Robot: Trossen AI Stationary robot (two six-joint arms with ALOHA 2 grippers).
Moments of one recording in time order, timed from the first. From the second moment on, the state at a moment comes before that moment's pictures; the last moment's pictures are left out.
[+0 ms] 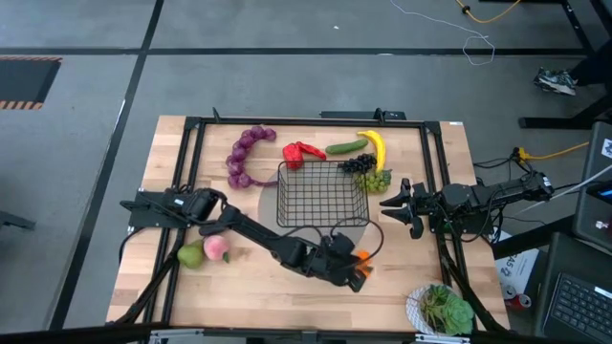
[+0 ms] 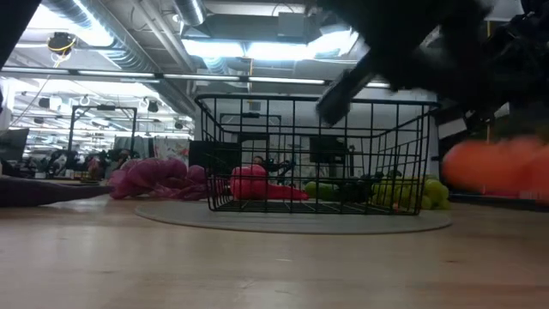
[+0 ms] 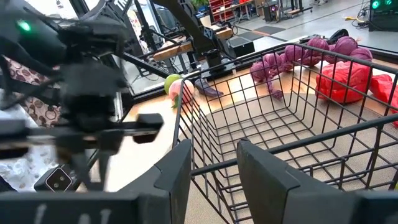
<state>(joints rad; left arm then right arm) -0.39 2.29 1.80 -0.02 -0.54 -0.95 0.24 0.13 0.01 0.04 0.19 0.35</state>
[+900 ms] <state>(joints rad) -0.48 2.17 1.80 0.33 -1.56 0.07 0.24 0.13 0.01 0.04 0.17 0.36</state>
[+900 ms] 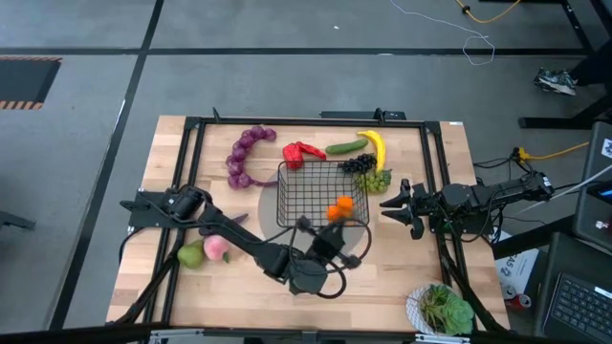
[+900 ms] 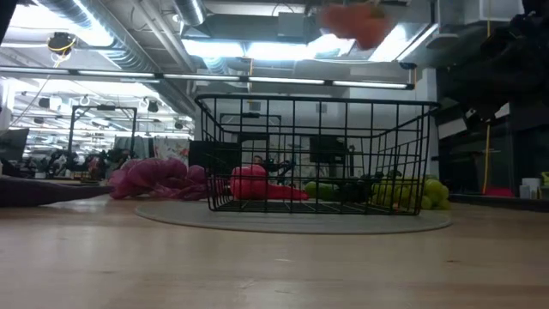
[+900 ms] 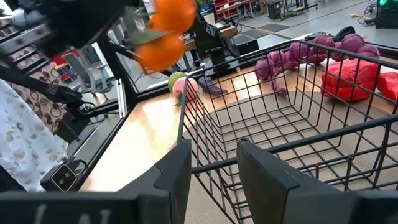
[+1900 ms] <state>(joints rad) -0.47 2.17 1.80 0.23 -1.48 0.11 0.24 0.13 0.01 0.03 0.13 0.36</state>
